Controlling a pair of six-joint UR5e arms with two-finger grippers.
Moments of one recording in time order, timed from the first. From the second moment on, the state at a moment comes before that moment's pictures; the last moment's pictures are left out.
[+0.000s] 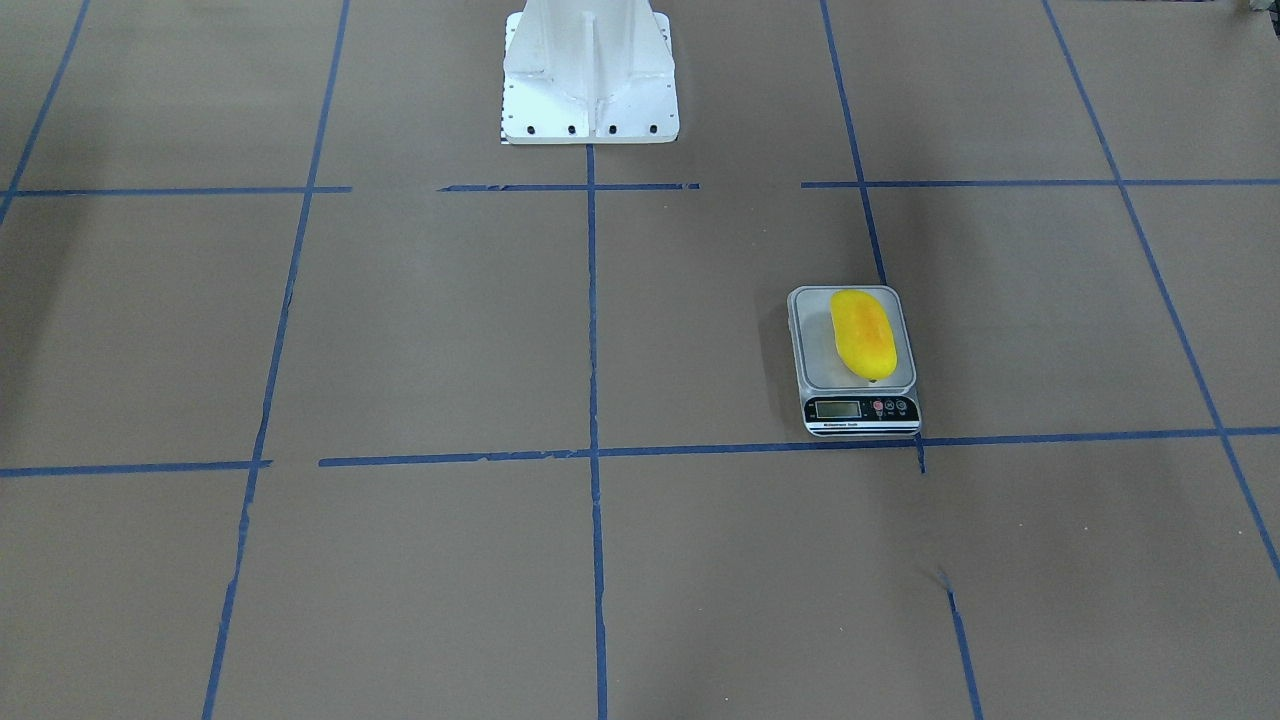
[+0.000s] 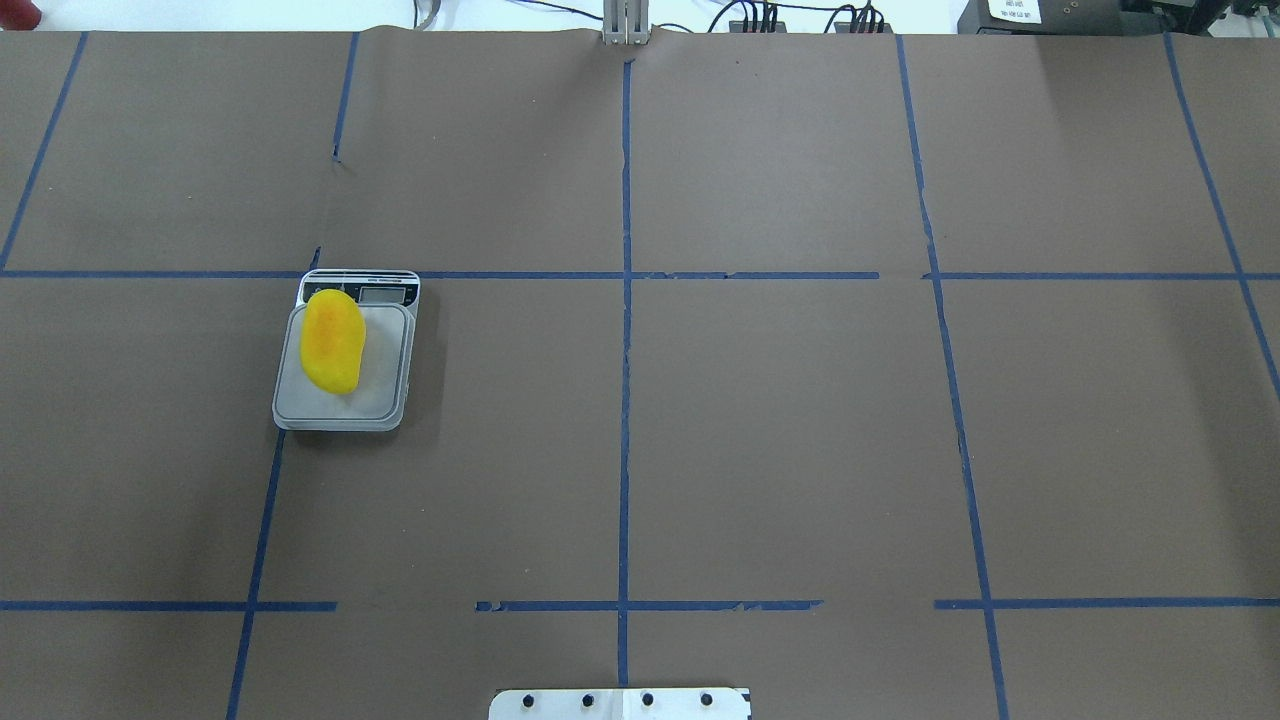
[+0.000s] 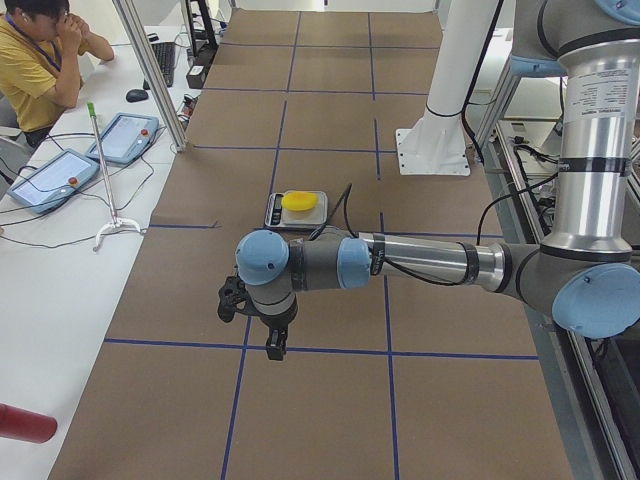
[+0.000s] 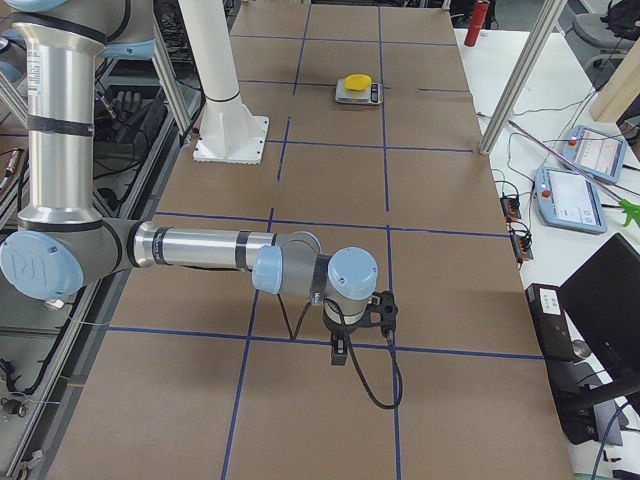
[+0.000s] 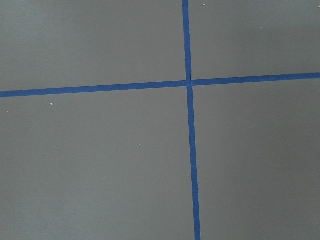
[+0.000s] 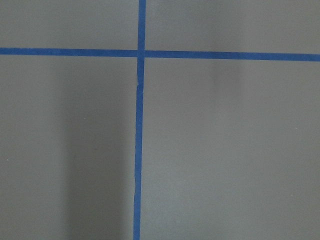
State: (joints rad) left arm -1.65 -1.55 -1.68 -1.39 -2.37 0.17; right arm 1.62 -1.66 1.66 -1.68 2.35 -0.12
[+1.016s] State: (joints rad) left arm -1.64 -1.57 -1.68 -1.39 -2.38 0.17; right arm 1.62 -1.66 1.66 -1.68 2.35 -0.12
